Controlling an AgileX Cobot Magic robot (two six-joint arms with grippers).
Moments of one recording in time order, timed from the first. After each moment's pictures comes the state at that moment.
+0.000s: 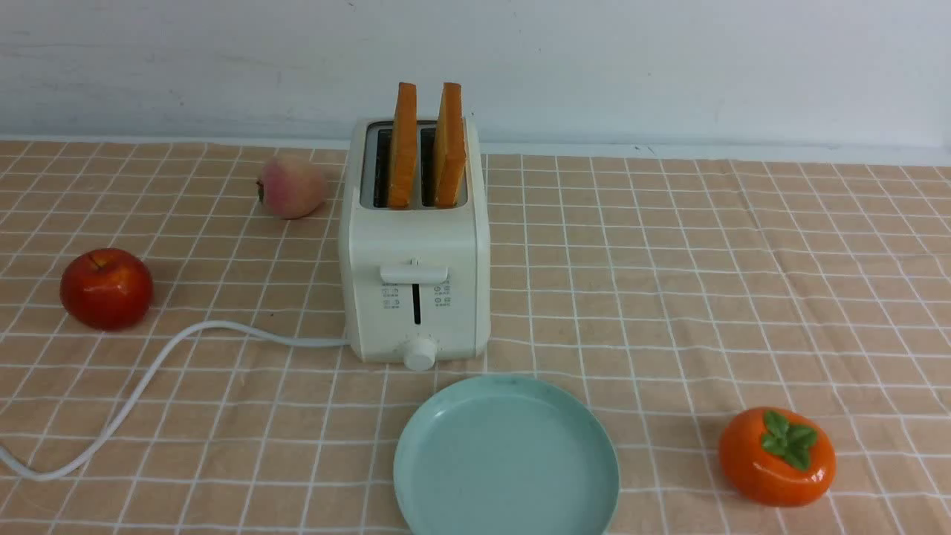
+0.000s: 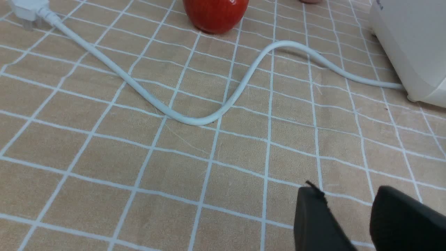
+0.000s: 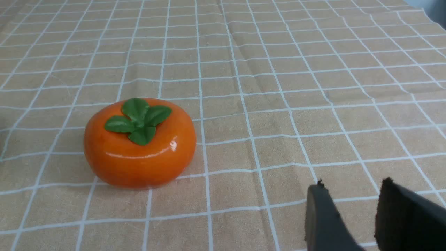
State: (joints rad) right arm -0.09 -0.01 0.02 -0.01 0.38 0.02; left arm -0.04 -0.01 0.03 0.15 0.40 -0.48
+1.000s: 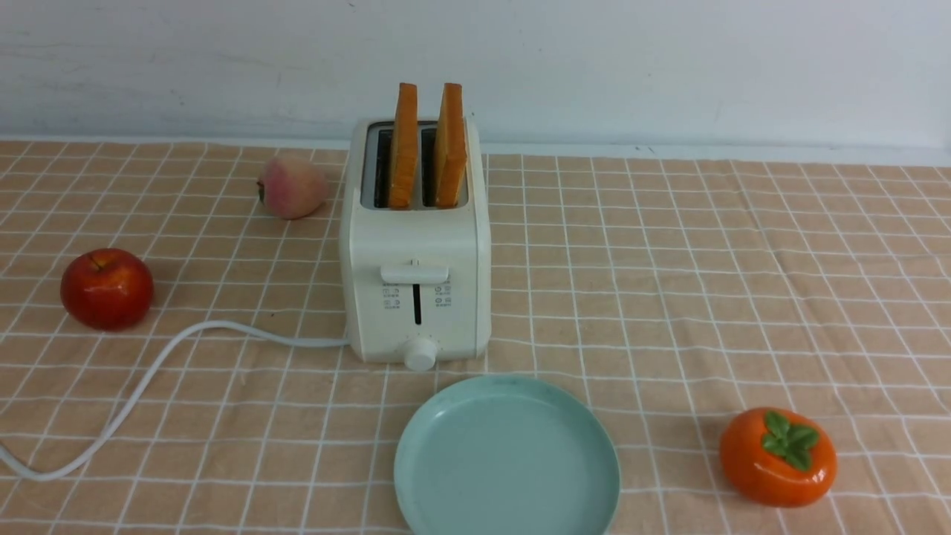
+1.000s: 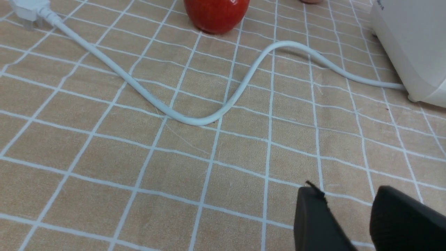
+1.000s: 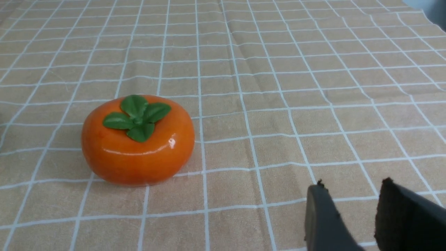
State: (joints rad) right arm -0.09 -0.01 0.02 -0.04 0.38 0.02; left arm -0.04 -0.01 0.03 0.15 0.40 -0.48
